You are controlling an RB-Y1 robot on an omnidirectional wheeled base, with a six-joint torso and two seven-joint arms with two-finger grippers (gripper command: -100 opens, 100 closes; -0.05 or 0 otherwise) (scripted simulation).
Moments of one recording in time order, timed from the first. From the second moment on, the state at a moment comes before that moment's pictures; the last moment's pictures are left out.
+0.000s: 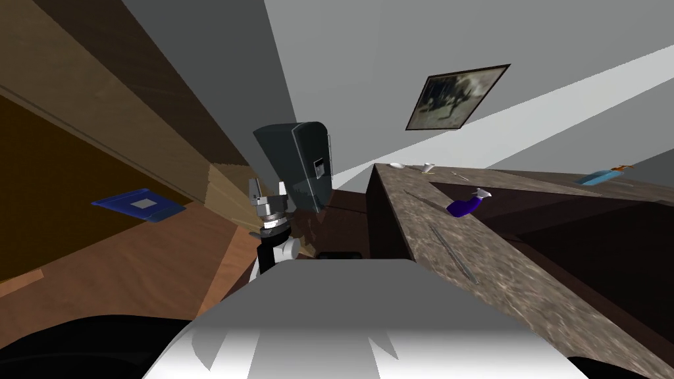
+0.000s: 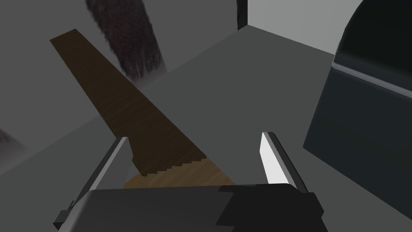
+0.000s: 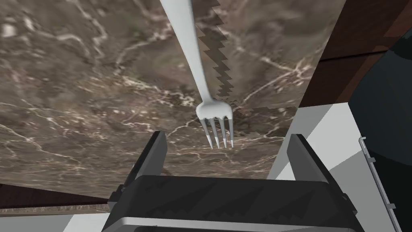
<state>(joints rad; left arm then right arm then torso) 0.48 -0.05 -0.06 -2.30 0.04 -0.60 0.11 1.67 -0.90 -0.18 -2.18 0.01 0.00 0.47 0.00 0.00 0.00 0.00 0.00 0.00</state>
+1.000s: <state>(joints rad) 0.48 -0.05 -0.06 -2.30 0.04 -0.60 0.11 1.66 -0.96 -0.10 -2.10 0.02 0.04 0.50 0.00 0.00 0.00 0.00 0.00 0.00</state>
